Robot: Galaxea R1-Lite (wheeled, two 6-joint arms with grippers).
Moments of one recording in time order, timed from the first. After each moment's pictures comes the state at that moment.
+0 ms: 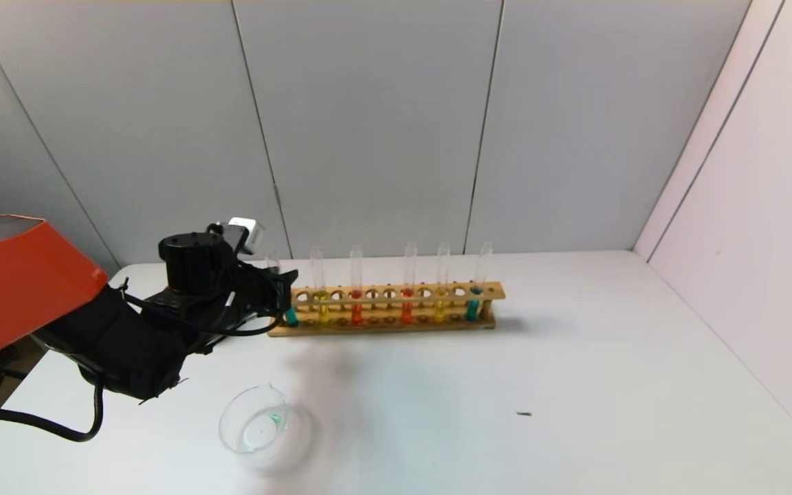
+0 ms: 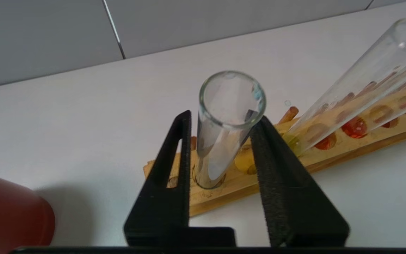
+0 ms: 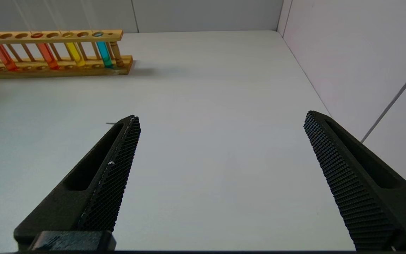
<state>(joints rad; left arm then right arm) -0.25 2.06 -0.77 -1.05 -0.08 -0.03 0.00 0.00 -0.02 0.05 -0.01 0.01</state>
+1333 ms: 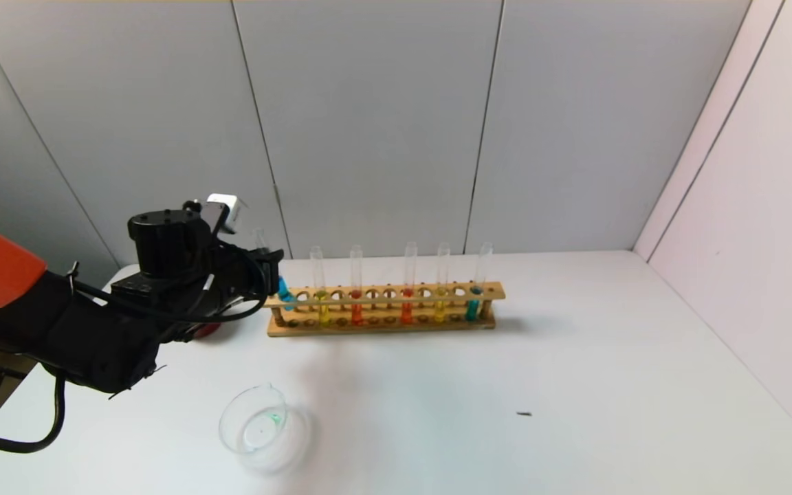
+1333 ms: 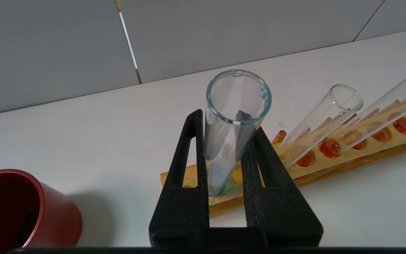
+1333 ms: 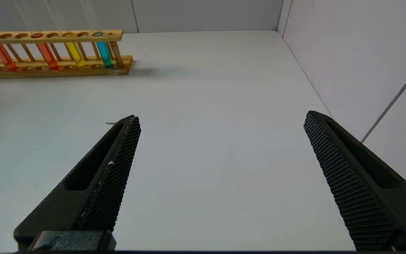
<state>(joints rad) -0.24 1.93 -0.77 -0.97 -0.05 -0.03 0.00 0.00 -0.02 0.05 -0.01 0.01</state>
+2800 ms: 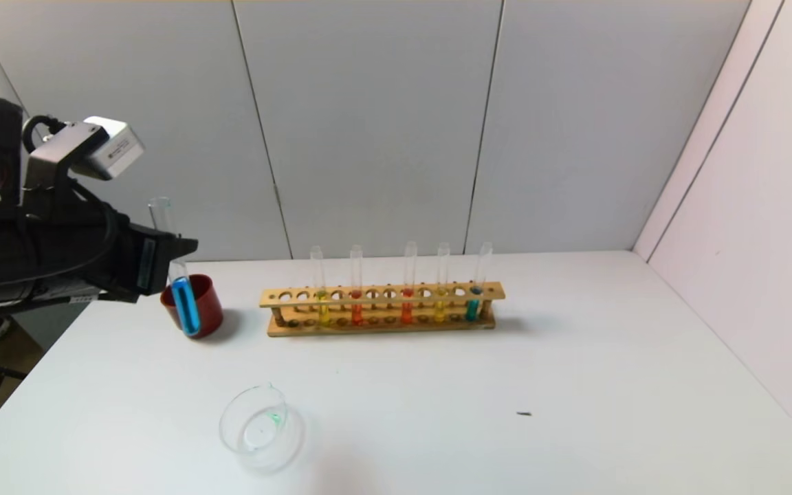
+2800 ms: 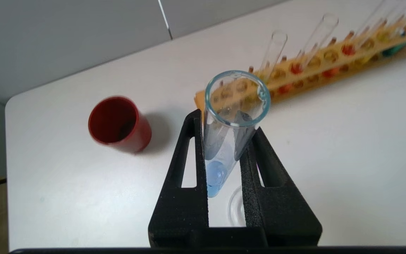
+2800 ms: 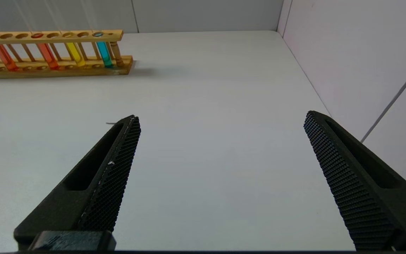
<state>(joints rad) -0.23 1.36 -0.99 0.03 0.00 0.11 0.00 0.00 -0.02 0.05 -0.01 0.01</state>
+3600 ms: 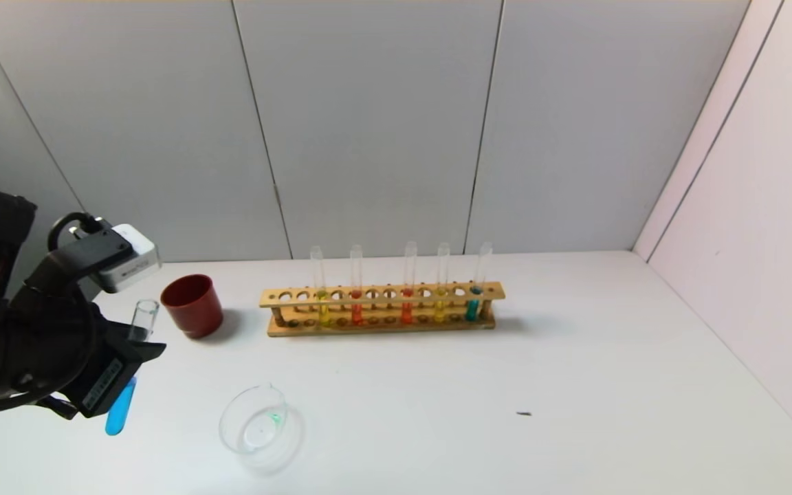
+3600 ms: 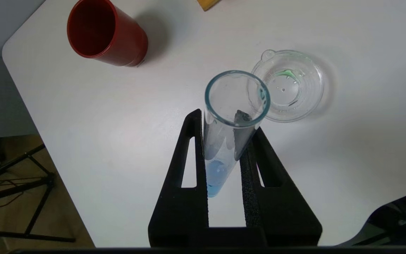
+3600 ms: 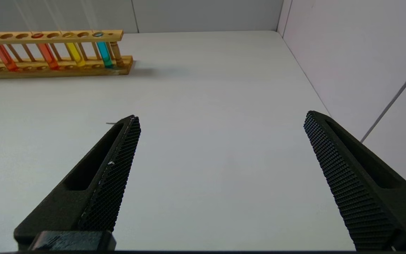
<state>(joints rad) -0.23 1.29 -0.86 0.30 0.03 0.40 0.00 0.00 -0.02 0.05 -0.01 0.01</state>
